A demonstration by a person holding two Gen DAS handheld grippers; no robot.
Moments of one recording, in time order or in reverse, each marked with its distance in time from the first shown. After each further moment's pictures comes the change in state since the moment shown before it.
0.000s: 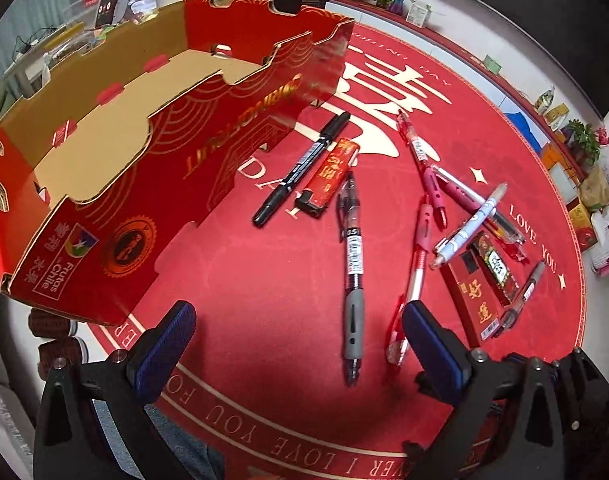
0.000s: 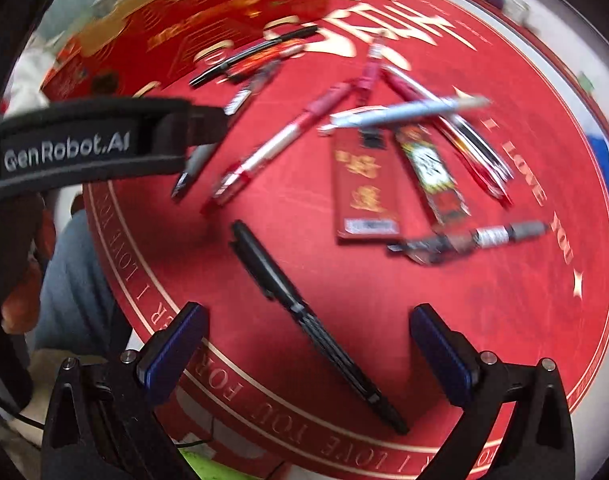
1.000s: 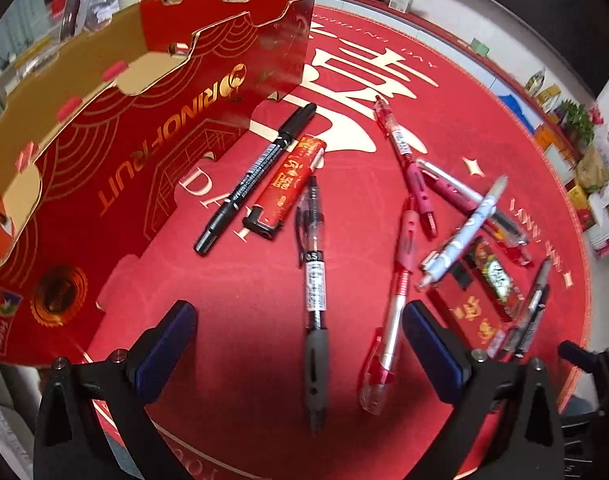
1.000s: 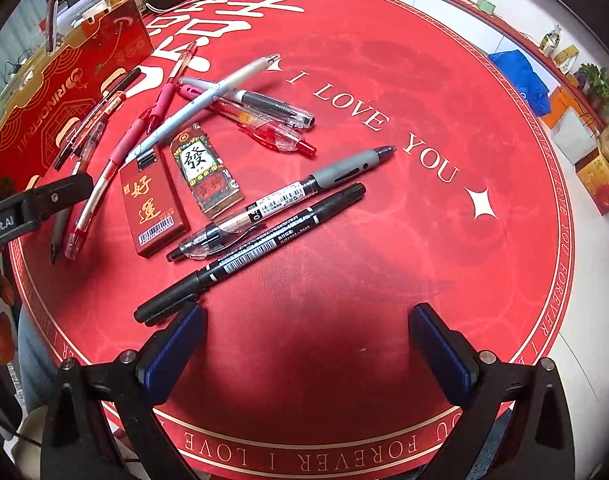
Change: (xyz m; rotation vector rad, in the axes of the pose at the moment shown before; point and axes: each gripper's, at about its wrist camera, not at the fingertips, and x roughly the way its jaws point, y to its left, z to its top) left arm 0.029 -0.026 0.018 0.067 0.011 -0.025; right arm -0.025 -0.107 -0.042 0.384 -0.012 -0.129
